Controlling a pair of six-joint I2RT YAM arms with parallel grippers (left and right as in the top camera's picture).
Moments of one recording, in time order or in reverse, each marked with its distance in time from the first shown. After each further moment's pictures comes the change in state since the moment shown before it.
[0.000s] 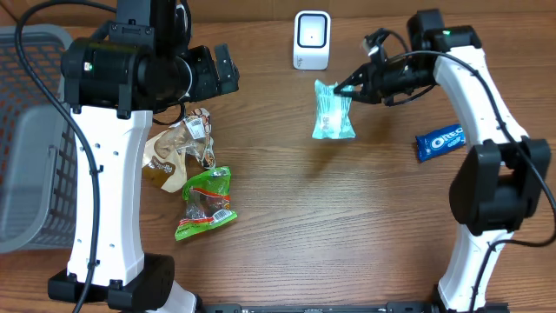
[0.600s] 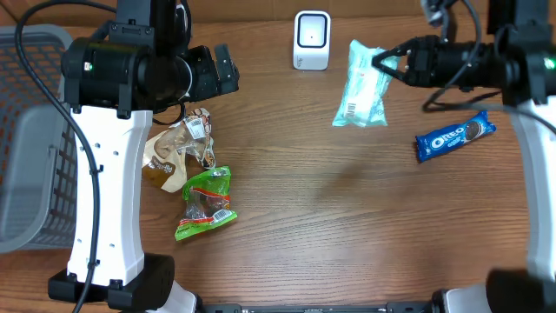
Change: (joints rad) left arm 0.000 0.000 0.000 0.000 0.000 0.000; right arm -0.055 -0.528 -0.080 0.174 0.207 0.164
